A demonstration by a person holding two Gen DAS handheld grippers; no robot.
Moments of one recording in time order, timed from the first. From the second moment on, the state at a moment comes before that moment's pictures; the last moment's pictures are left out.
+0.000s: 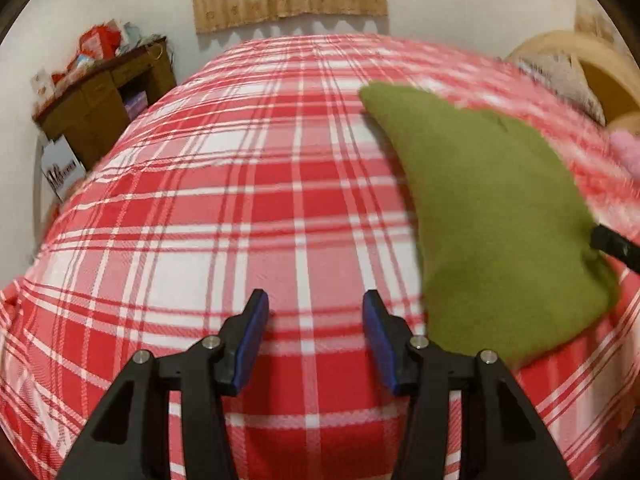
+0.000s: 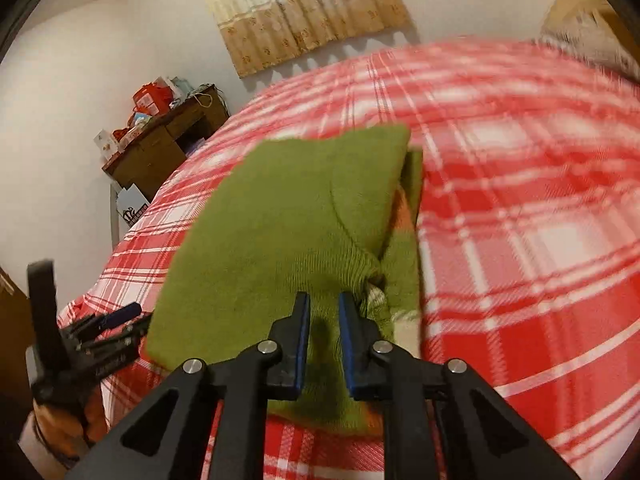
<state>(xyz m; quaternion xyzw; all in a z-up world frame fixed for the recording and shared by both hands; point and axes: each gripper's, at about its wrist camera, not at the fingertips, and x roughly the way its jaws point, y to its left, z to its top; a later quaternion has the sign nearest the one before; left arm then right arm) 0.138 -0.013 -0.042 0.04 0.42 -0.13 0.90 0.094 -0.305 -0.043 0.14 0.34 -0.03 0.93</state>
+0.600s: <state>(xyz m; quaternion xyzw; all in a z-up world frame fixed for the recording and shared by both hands) 0.191 -0.118 -0.026 0.10 0.35 -0.14 0.92 0.230 -0.352 -0.066 0.05 0.38 -0.07 0.92</state>
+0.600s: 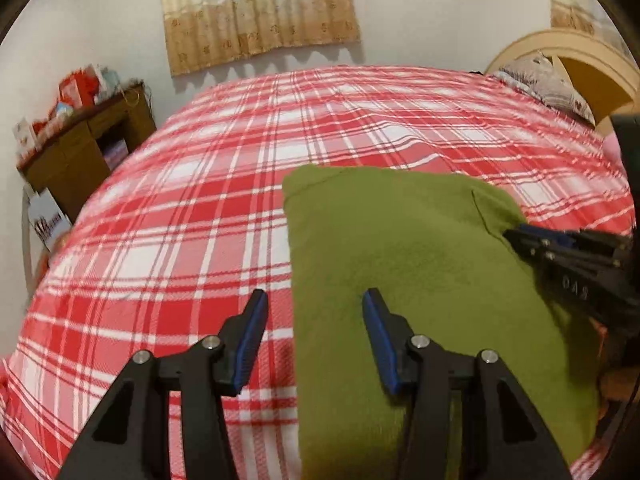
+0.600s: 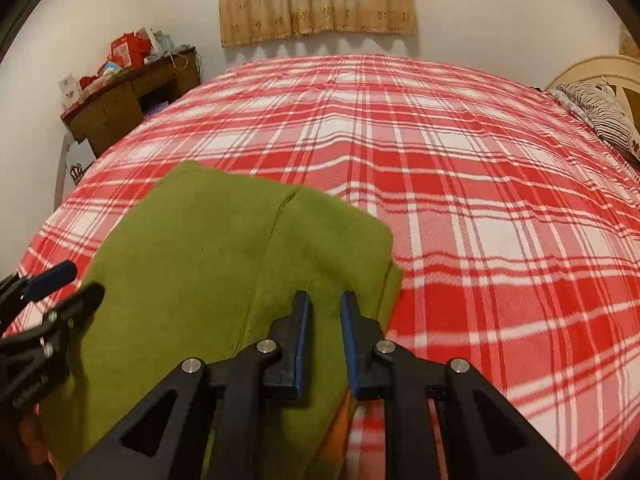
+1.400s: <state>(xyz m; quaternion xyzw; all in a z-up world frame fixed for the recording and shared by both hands) 0.191 -0.120 -0.027 0.13 0.32 -0.08 0.93 0.158 -0.406 -0.052 0.22 0.20 -0.13 0.95</state>
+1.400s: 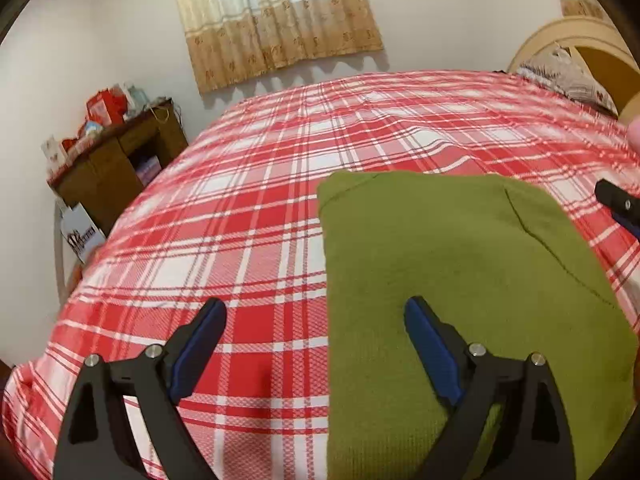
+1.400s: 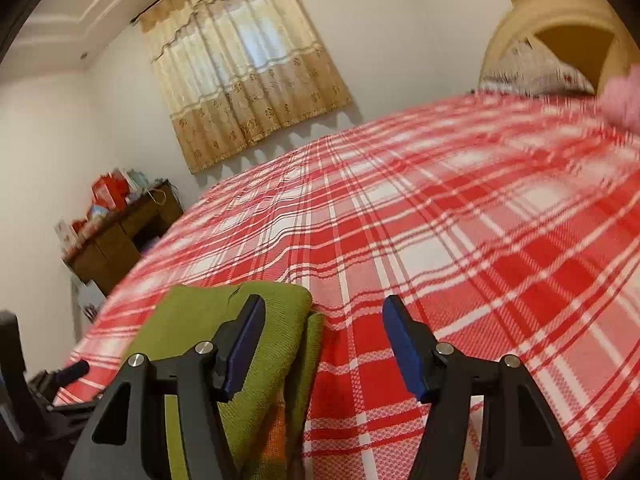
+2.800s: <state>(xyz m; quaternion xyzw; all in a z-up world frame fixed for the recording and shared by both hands) 0.242 -0.114 -0.056 -0.05 0.43 -0.26 0.86 0.197 -0.377 -0.081 0.23 0.33 0.08 0.91</state>
